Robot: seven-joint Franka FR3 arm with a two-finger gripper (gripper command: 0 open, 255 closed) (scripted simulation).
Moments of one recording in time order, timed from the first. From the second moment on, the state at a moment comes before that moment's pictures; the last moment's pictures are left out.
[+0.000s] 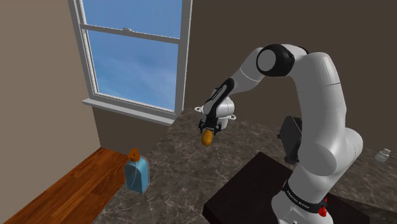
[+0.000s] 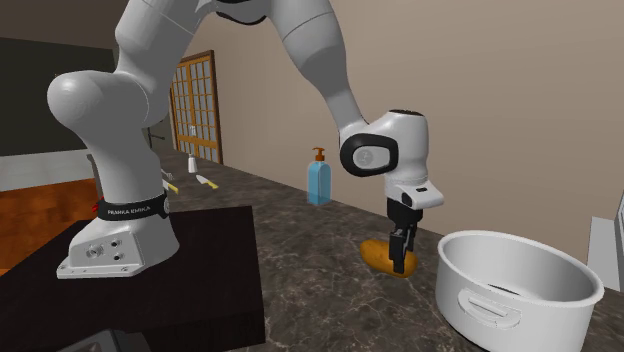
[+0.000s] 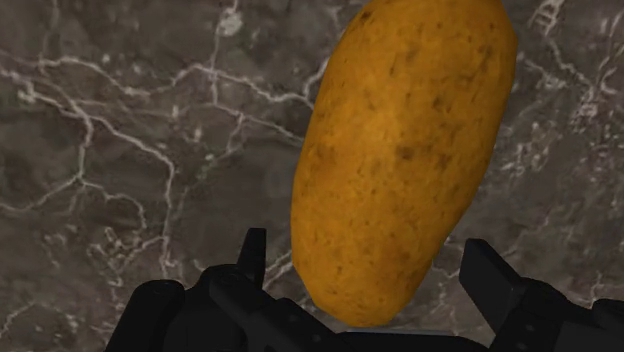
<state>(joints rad) -0.23 0.61 -0.01 -2.08 0.11 2.77 0.45</state>
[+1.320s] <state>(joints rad) -0.22 0.56 -0.02 -2.09 0.11 2.73 0.45</state>
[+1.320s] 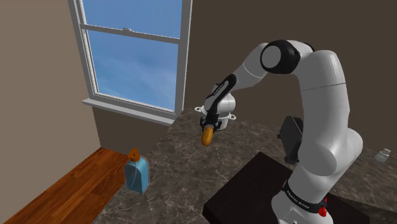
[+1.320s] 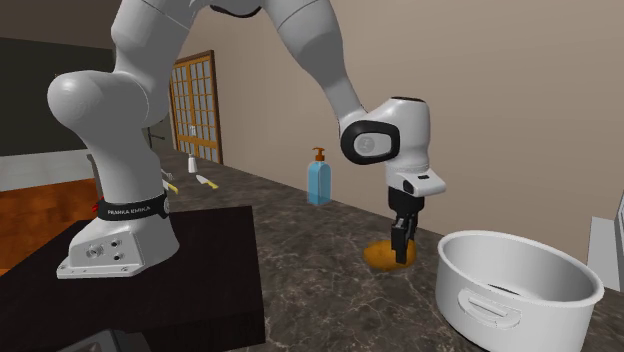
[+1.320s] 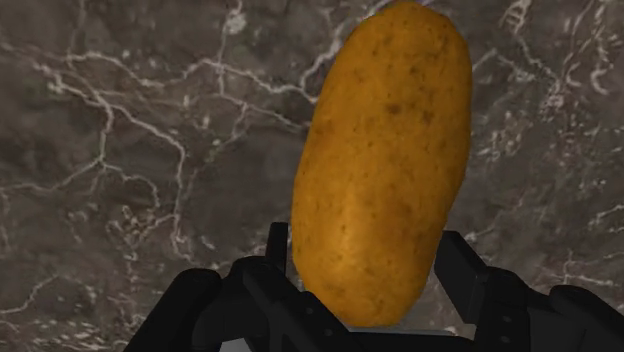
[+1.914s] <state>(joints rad) -0.22 0.45 -0.03 -2.11 0.10 2.64 0.46</state>
